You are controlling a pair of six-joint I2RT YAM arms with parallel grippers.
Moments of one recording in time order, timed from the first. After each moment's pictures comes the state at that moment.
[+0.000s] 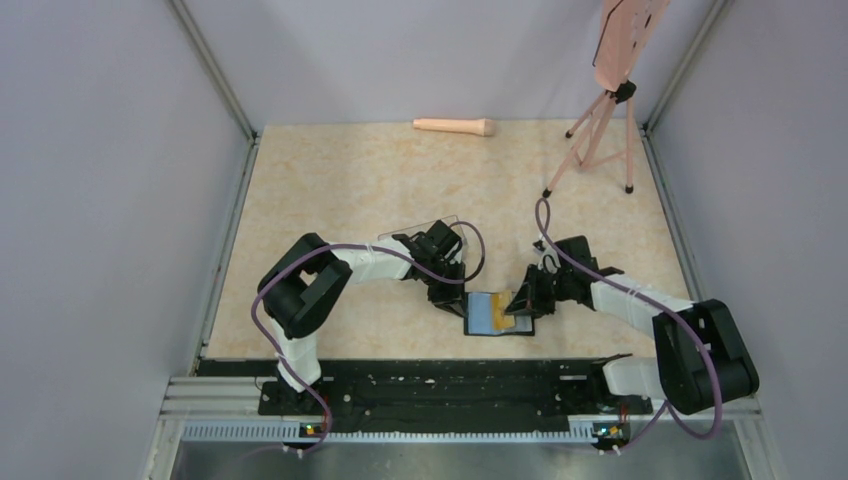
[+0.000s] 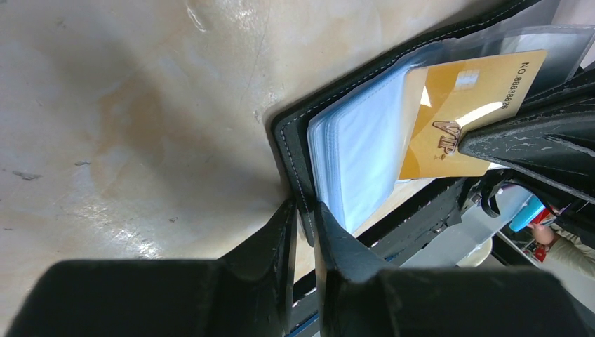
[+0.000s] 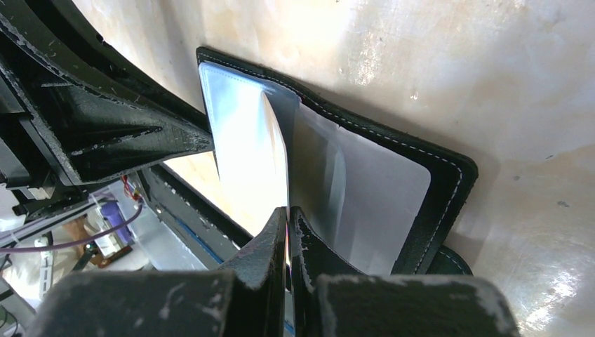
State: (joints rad) left arm -0.81 1.86 1.07 -0.34 0.45 -0.73; right arm 0.29 1.28 0.46 -0.23 -0.62 0.54
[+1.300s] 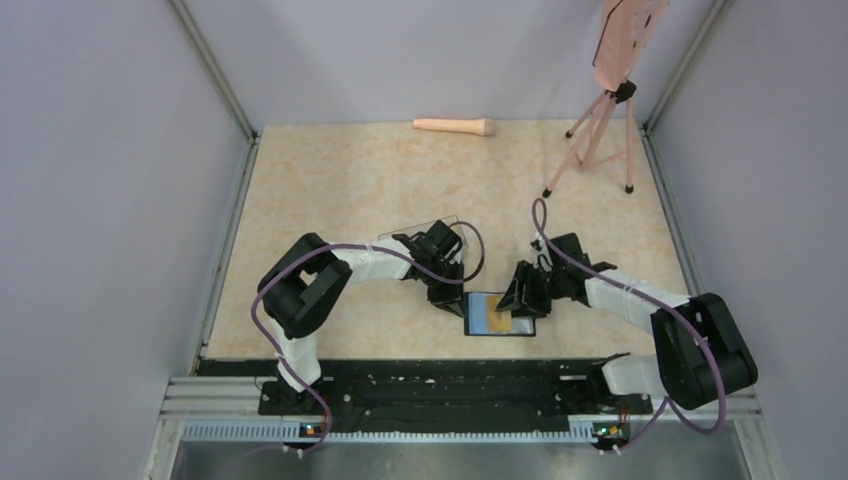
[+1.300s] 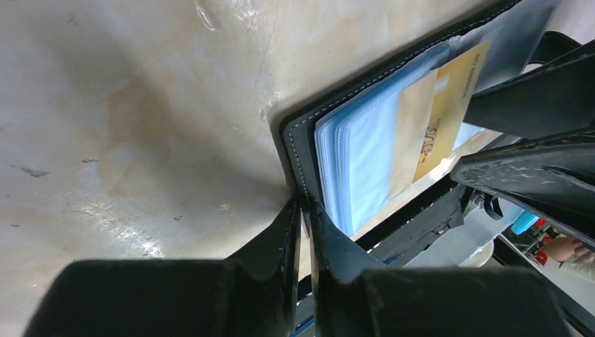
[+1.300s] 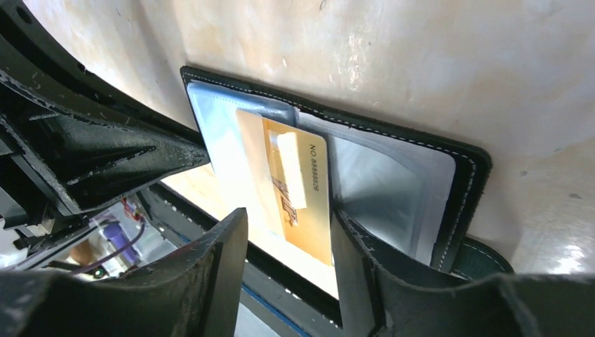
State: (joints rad) left arm -0.81 1.86 1.07 -0.35 0.44 -0.73; right arm 0.34 1.31 0.48 -0.24 -0.54 0.64
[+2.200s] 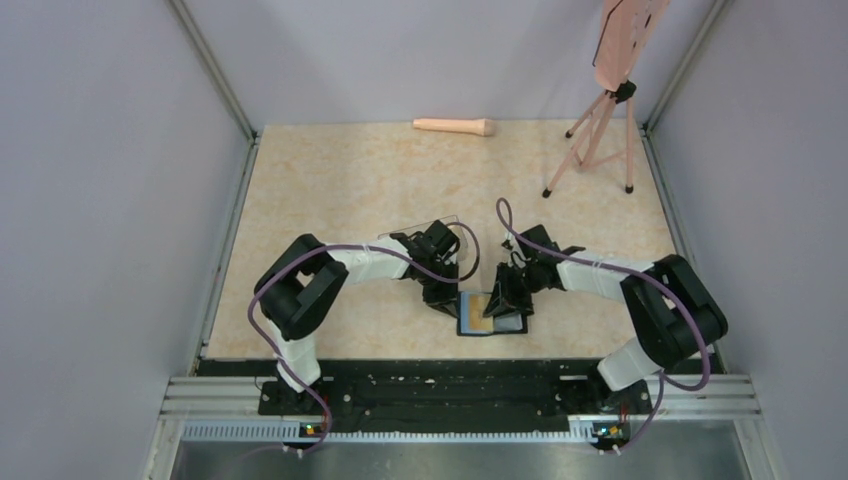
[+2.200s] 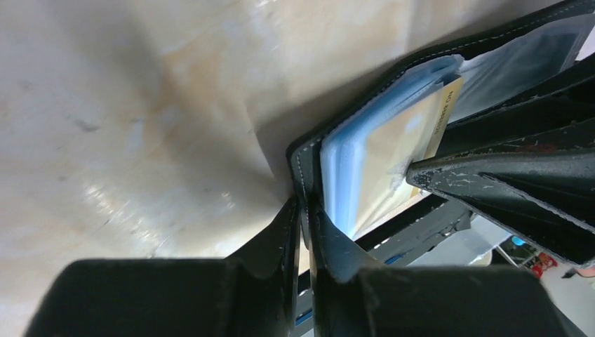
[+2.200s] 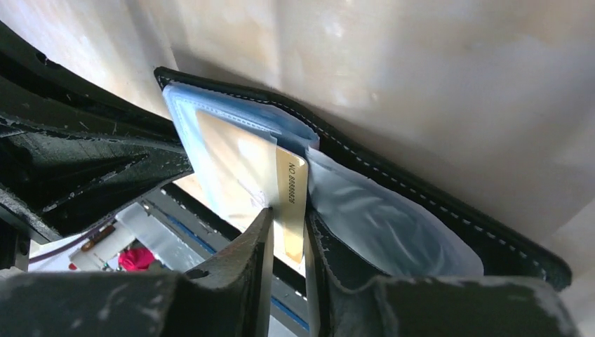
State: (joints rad) left arm -0.80 1.85 1.07 -0.39 0.41 -0.76; right arm 0.48 1.51 0.65 -0.31 -0.54 0.61
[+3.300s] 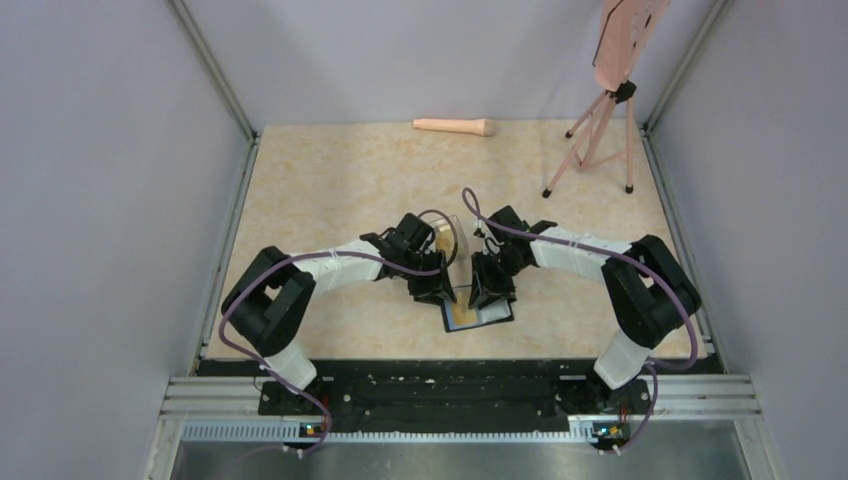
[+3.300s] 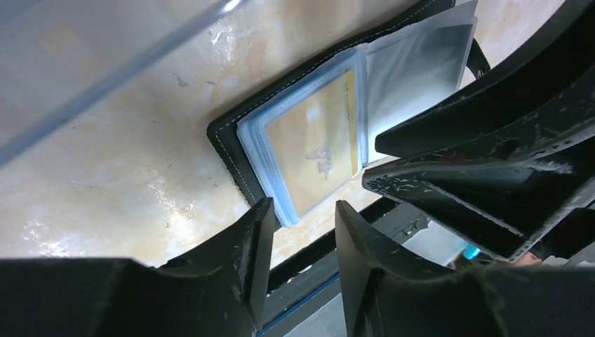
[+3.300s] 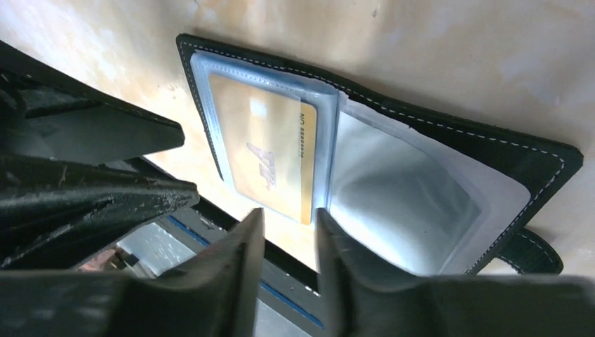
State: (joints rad) left arm -0.72 1.67 0.97 -0.35 0.40 -0.79; right arm 0.60 1.67 0.95 -0.55 -0.47 0.50
